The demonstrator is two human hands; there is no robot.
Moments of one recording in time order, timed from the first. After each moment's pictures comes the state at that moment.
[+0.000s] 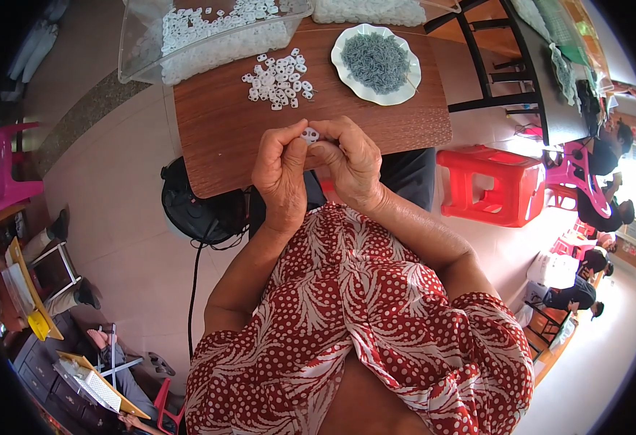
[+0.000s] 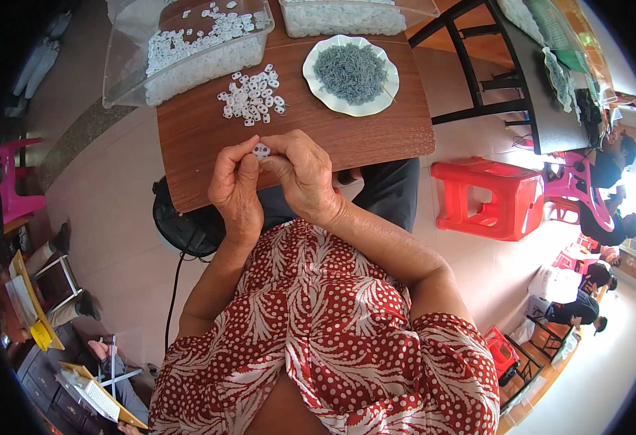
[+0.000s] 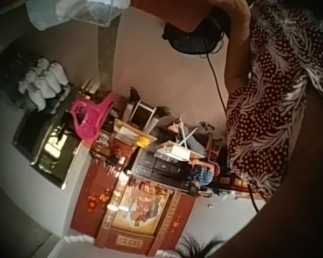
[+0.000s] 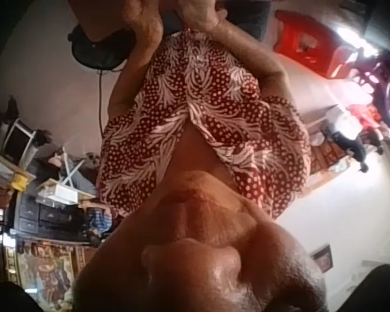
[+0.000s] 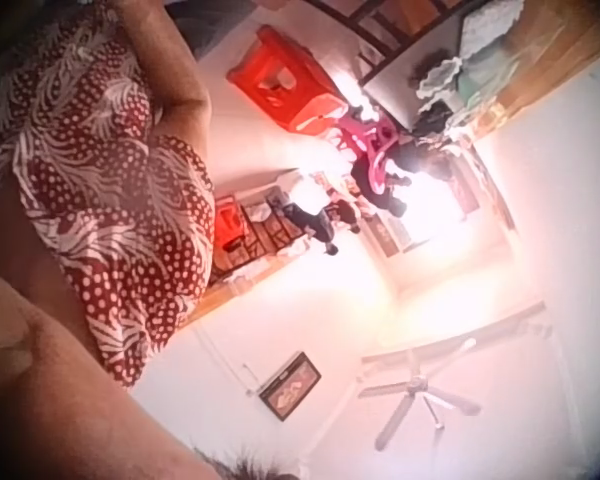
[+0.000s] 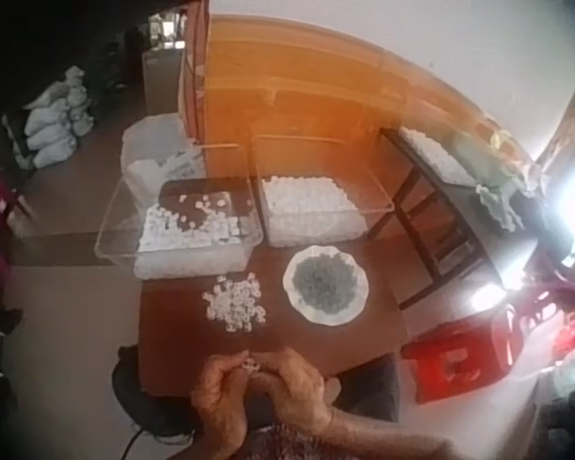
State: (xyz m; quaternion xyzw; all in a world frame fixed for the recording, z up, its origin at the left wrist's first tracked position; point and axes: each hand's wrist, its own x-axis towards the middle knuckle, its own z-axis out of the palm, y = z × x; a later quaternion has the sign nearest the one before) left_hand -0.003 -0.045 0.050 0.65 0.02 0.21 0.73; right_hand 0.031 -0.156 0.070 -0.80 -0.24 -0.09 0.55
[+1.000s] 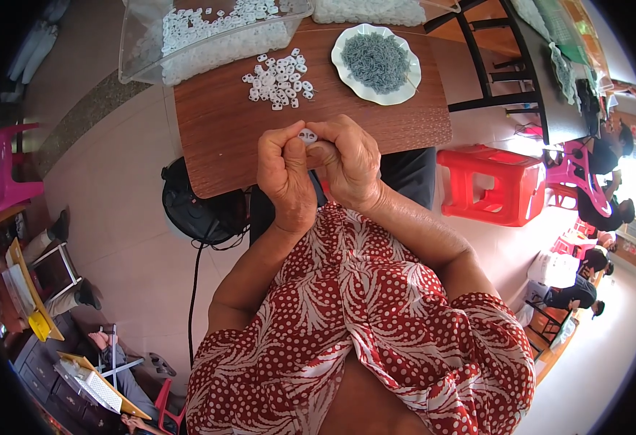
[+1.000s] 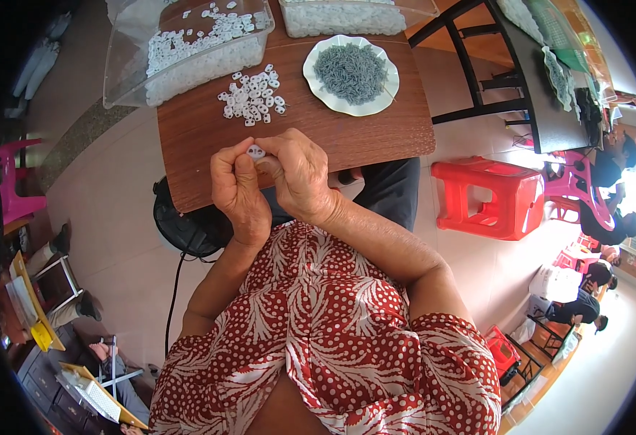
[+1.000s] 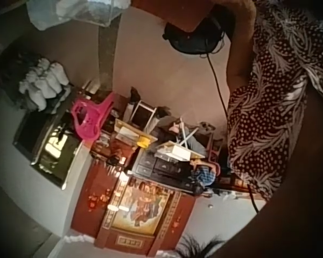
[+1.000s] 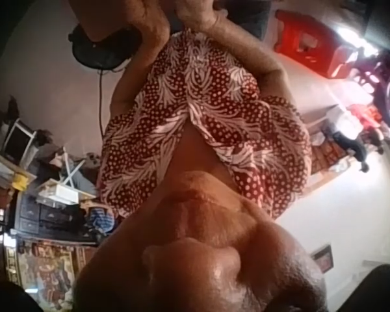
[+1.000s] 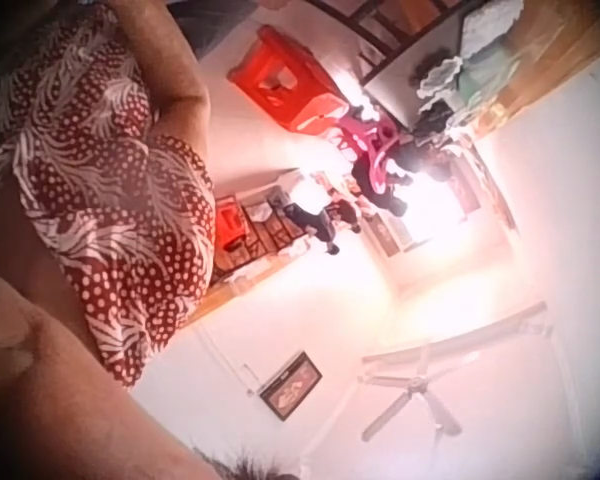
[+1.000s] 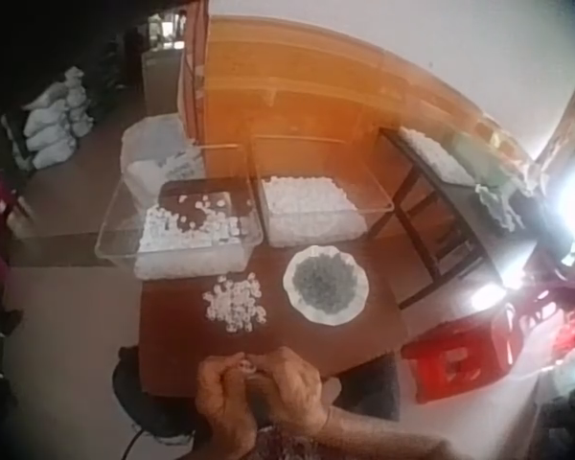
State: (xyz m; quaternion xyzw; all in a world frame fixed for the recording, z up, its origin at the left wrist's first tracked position) left_hand -0.004 -0.058 0.057 0.65 0.05 0.28 0.71; right_hand 0.036 -0.154 0.073 -0.79 -0.32 -0.17 0.49
